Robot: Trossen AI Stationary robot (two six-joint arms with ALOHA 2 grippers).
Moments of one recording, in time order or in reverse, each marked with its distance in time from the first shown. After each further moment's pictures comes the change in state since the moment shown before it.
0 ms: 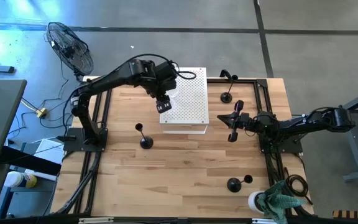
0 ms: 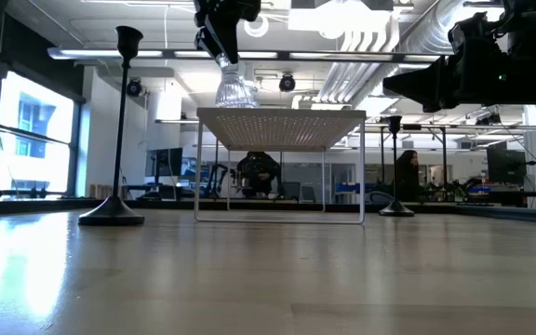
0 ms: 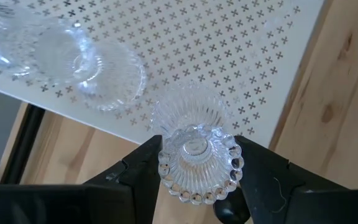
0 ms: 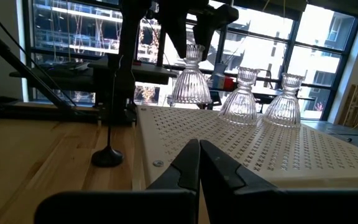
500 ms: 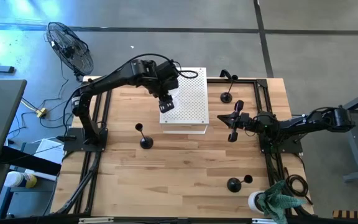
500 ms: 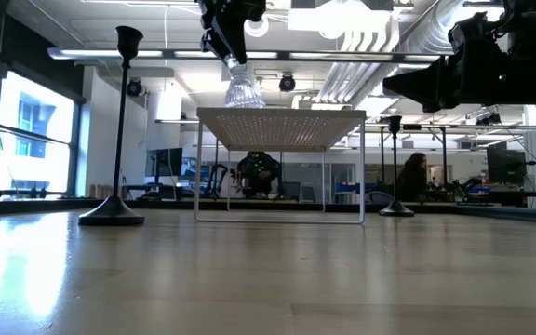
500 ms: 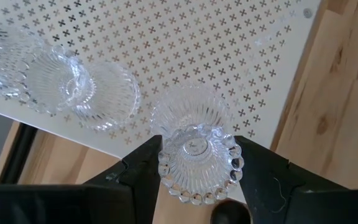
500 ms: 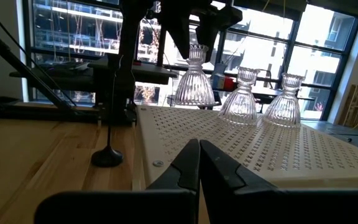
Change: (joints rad) left arm 0.000 0.010 -0.004 0.056 0.026 0.003; right arm 0.000 0.000 0.000 0.000 0.000 -0.001
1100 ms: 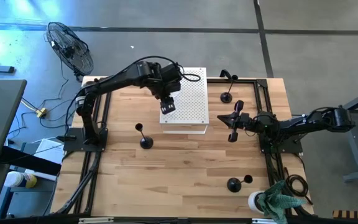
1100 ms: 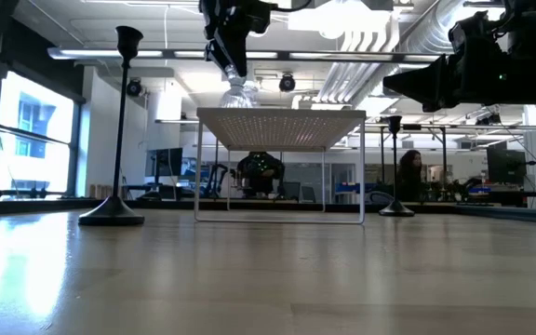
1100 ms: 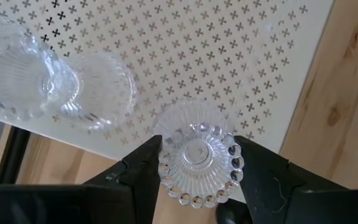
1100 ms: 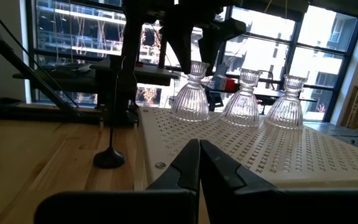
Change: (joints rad) left arm 0.000 0.048 -0.001 -0.017 -0.009 0.025; right arm 0.000 0.000 0.000 0.005 -0.008 0.002
